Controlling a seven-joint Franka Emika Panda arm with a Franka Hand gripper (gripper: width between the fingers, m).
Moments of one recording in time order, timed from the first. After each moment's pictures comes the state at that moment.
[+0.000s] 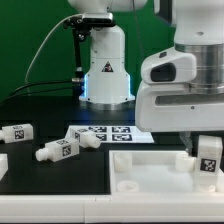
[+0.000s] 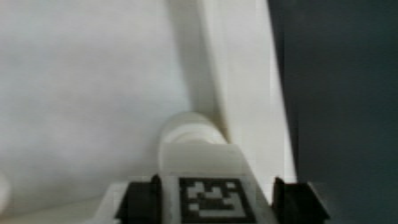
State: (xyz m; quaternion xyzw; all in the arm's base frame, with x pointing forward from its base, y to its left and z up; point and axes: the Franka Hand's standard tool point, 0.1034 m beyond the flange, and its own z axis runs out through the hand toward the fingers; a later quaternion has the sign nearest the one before) arm 0.637 0.114 0.076 -0.99 0.14 0.05 0.05
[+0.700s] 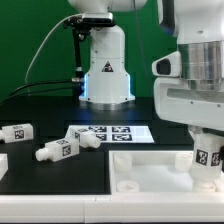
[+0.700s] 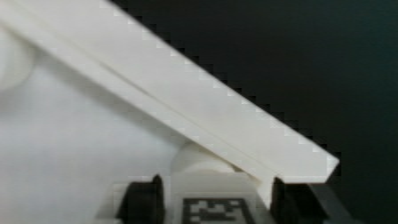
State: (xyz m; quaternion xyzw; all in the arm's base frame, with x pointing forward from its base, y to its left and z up) arm 0.628 0.130 0.072 -0.84 0.53 0.01 0.09
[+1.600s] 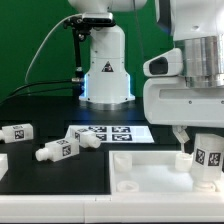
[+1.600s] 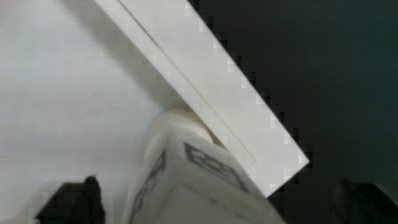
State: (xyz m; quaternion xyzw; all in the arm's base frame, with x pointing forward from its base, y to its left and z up) arm 0.637 0.122 0.077 -0.94 0.32 -0.02 0.08
